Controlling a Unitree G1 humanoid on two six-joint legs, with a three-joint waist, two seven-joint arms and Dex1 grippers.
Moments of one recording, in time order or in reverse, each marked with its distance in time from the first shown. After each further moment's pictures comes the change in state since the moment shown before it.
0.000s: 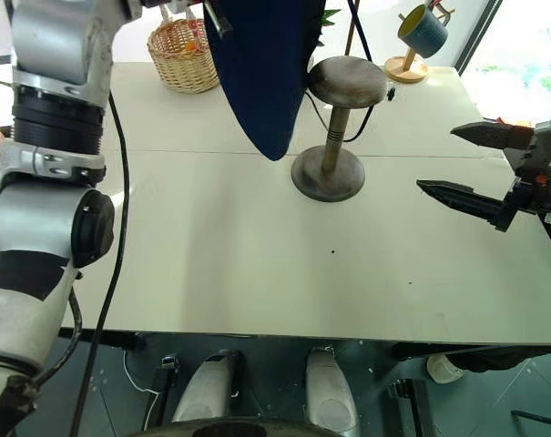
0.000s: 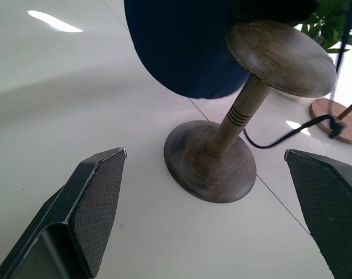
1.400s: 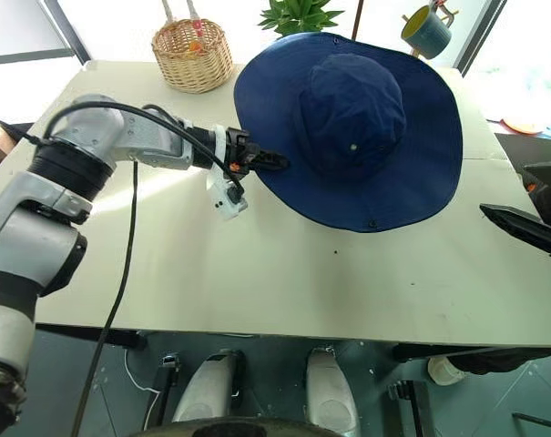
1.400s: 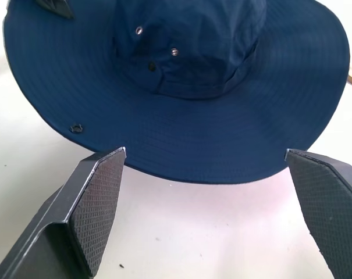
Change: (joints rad) left arm 0.169 0.166 -0.506 0.207 1.115 -1.198 0.897; right arm 0.326 0.049 -0.353 -0.014 -0.008 0.134 0.015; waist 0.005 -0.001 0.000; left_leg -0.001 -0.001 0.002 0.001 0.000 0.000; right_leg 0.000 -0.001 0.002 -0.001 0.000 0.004
